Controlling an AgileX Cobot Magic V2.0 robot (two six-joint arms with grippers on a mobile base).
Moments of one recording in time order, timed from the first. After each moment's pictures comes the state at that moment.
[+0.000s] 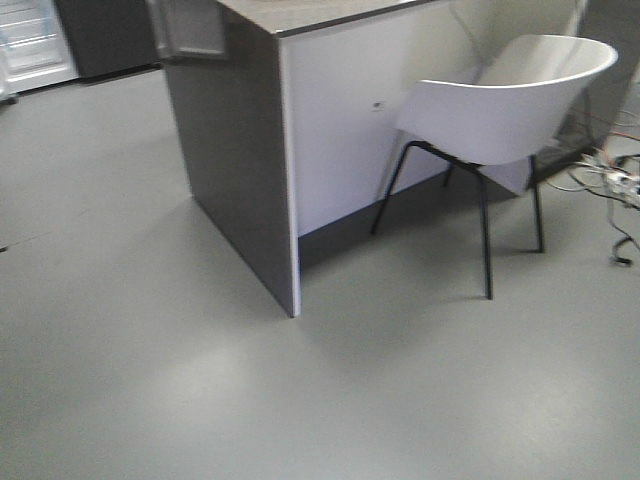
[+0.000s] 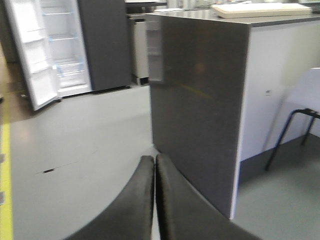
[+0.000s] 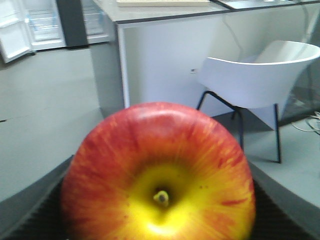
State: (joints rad) left arm 0.10 -0.01 0.03 0.20 0.18 -0.27; right arm 0.07 0.41 -0.89 0.12 0.87 -0.12
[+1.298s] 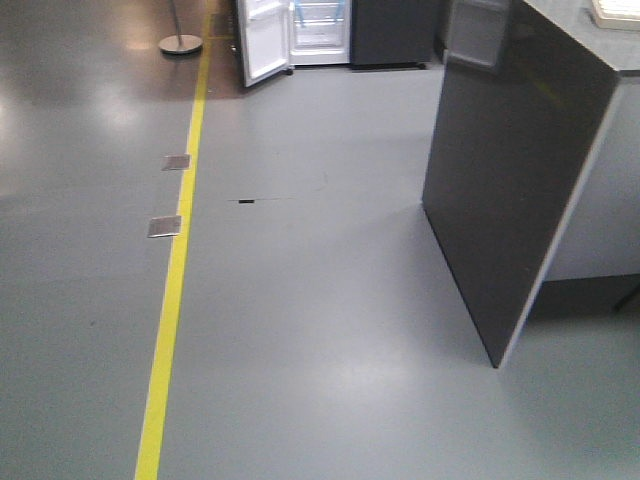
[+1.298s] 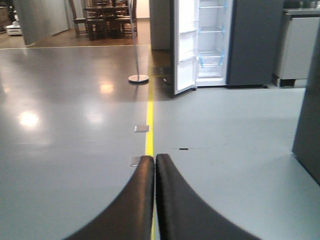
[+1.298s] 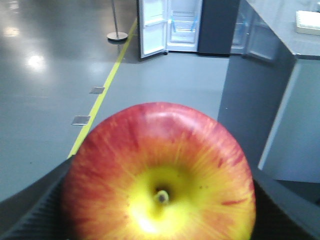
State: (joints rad) left arm 0.10 -0.01 0.03 0.20 0.18 -0.27; right arm 0.07 0.41 -0.89 0.12 0.87 -0.12
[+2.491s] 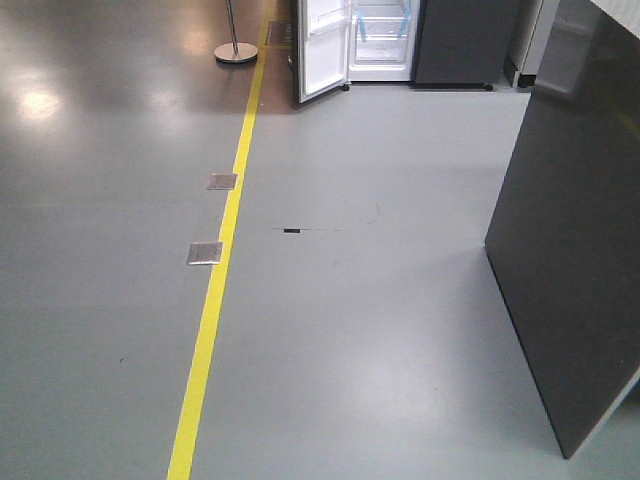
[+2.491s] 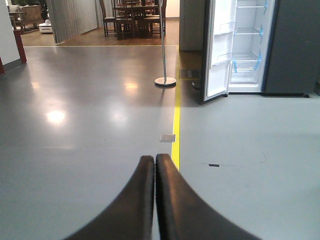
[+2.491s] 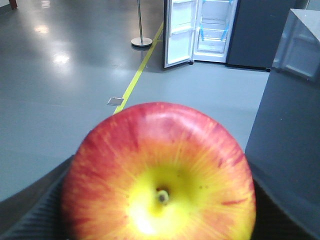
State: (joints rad) left arm 0.10 -0.01 0.03 0.20 0.18 -0.27; right arm 0.07 0.41 -0.89 0.12 0.87 -0.12
